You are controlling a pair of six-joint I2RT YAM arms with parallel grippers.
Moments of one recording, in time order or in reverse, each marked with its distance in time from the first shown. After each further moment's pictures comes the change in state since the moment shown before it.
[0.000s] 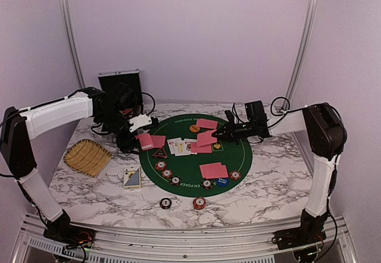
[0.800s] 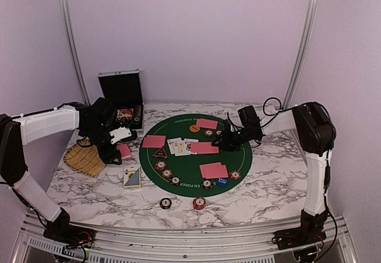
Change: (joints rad) left arm 0.164 -0.113 -0.277 0.072 -0.081 0.038; right arm -0.002 0.137 0.118 -0.247 0.174 -0.207
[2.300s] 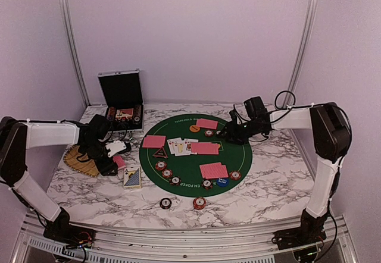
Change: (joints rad) left arm 0.043 -0.011 -0.250 0.244 -0.081 -0.054; right arm 0.005 -0.193 -0.046 -0.116 0.150 -0.076
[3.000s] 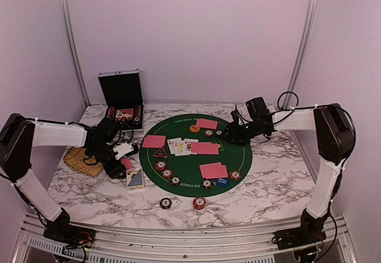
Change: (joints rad) left arm -0.079 0.061 0.001 0.065 0.051 -0.103; right arm 0.001 -0.047 -0.046 0.005 0.004 0.001
